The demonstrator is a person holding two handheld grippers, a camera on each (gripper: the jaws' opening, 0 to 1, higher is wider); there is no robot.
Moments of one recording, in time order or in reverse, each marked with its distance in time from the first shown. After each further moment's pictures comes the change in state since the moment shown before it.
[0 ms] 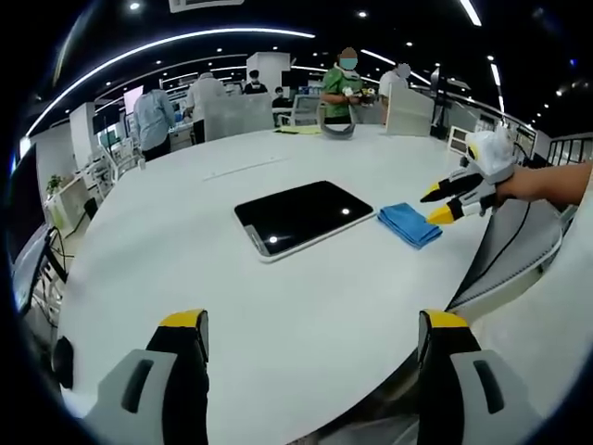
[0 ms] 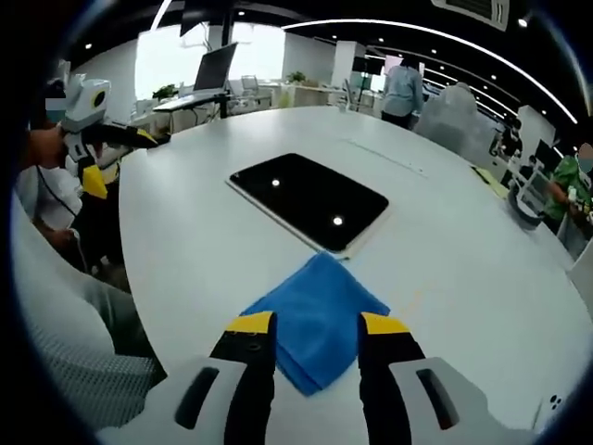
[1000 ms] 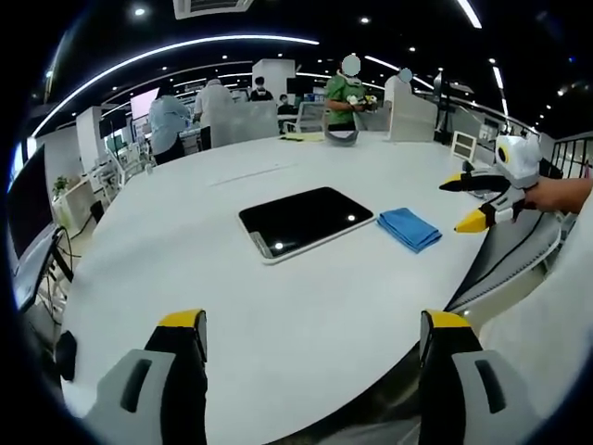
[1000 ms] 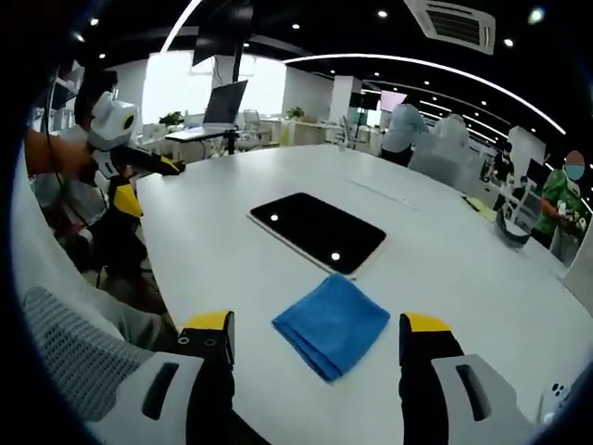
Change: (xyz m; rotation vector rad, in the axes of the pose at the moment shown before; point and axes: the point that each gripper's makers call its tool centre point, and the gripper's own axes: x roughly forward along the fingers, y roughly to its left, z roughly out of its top) left arm -0.009 -0.005 0.001 -0.001 -0.036 0.031; right arm -0.048 0.019 0.012 -0.007 -0.181 -0.021
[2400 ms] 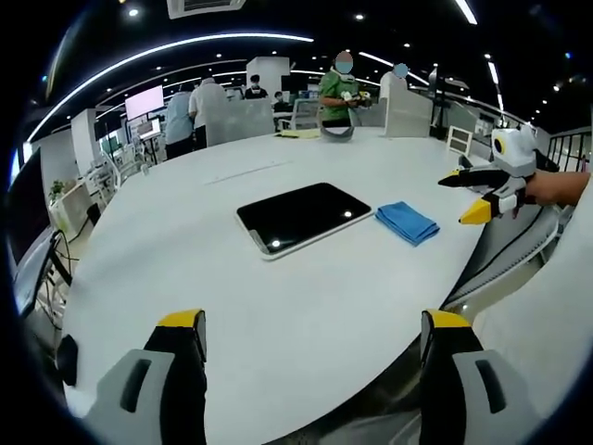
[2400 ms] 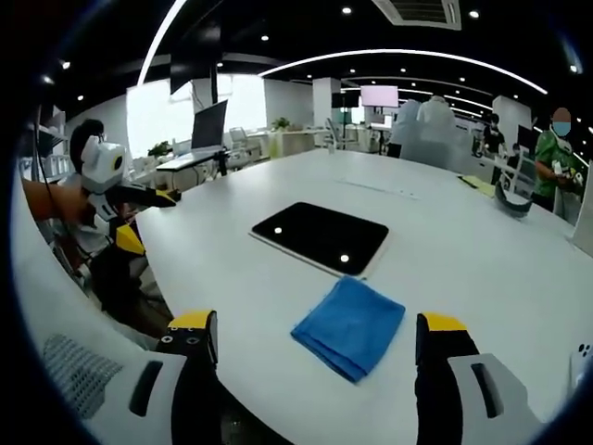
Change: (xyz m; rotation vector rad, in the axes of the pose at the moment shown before) left arm -0.004 0.002 -0.005 0.021 0.015 -0.017; right arm -0.005 0.011 0.006 0.167 -0.035 0.022
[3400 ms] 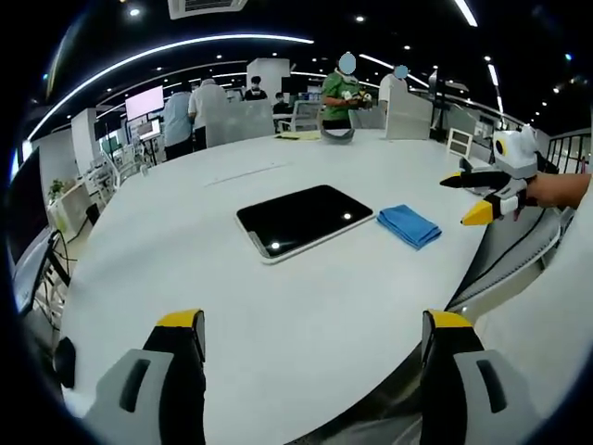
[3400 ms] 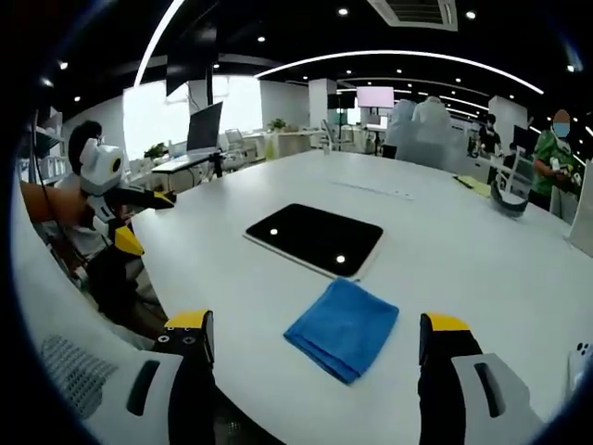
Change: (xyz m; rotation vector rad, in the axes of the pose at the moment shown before) left arm 0.008 0.004 0.003 -0.004 -0.009 -0.003; right arm 0.002 -0.007 0.000 0.009 -0.002 -0.019
